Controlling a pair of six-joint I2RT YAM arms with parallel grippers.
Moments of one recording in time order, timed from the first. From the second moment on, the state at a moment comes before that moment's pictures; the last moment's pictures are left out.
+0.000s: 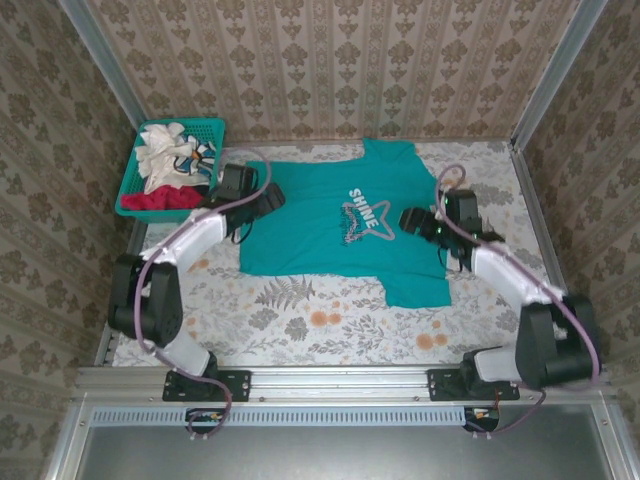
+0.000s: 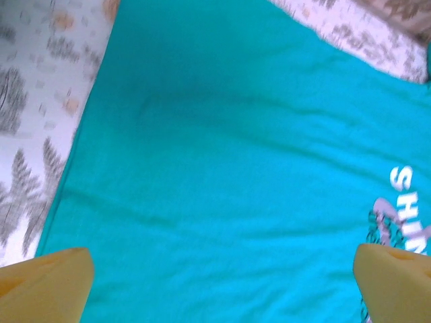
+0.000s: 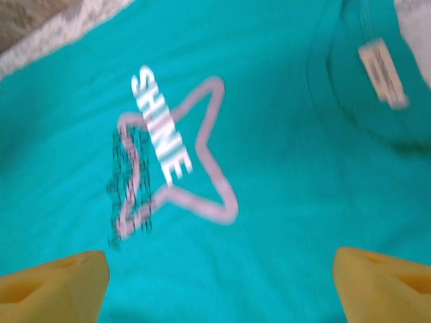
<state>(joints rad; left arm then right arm) -0.34 1.59 1.10 -0.34 -0.02 -0.66 0.13 1.28 0.75 -0.22 -0.17 0.49</state>
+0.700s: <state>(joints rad) -0.35 1.40 0.84 -0.38 -0.08 -0.65 0.39 1.18 0.51 -0.44 -0.19 0.62</state>
